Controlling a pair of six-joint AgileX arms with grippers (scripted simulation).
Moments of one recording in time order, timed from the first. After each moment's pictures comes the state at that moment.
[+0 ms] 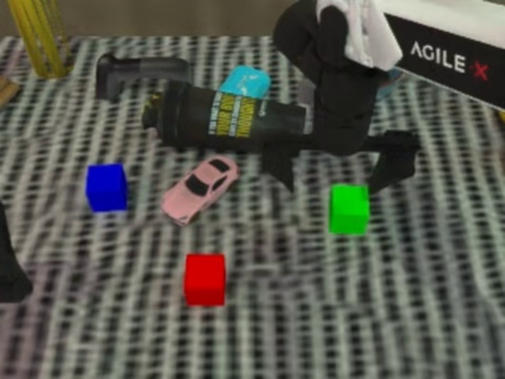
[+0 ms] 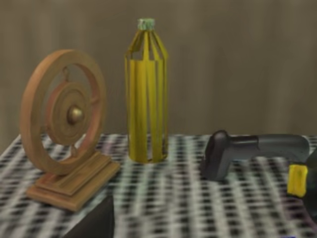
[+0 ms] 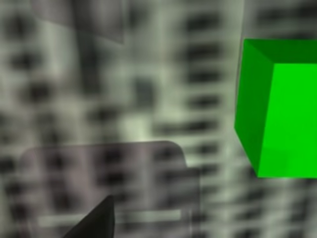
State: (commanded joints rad) left arm 0.00 0.00 0.00 0.00 0.00 0.00; right arm 0.55 2.28 1.95 -1.24 0.01 0.63
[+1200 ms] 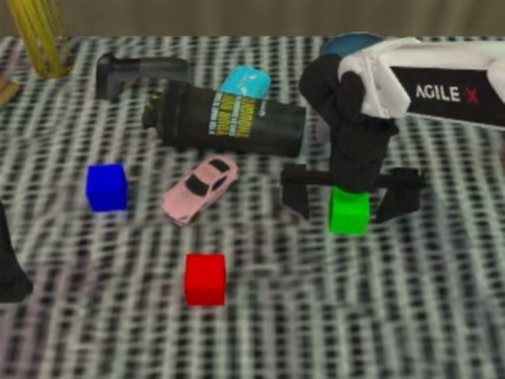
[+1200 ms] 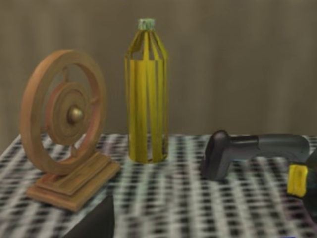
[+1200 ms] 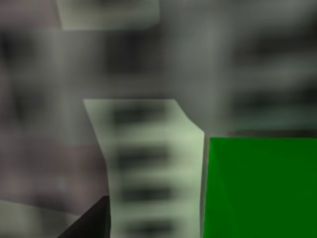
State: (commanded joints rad) left arm 0.00 0.00 0.00 0.00 0.00 0.00; right arm 0.49 2.35 1.70 -0.92 0.00 0.58
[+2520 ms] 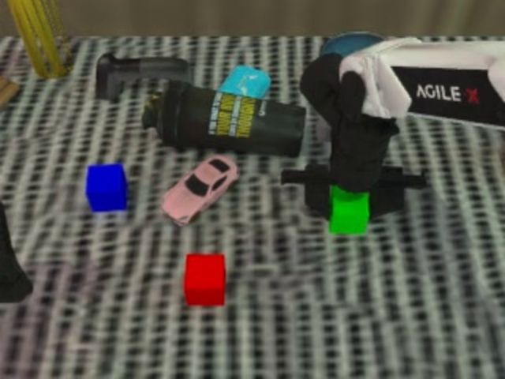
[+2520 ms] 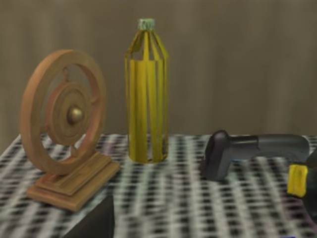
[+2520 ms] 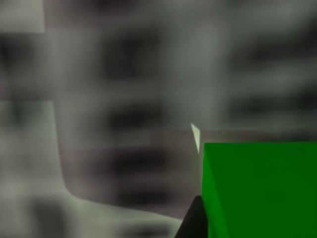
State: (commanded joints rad) left arm 0.00 0.00 0.00 0.00 0.00 0.00; right arm 0.49 2.35 1.70 -0.92 0.00 0.58
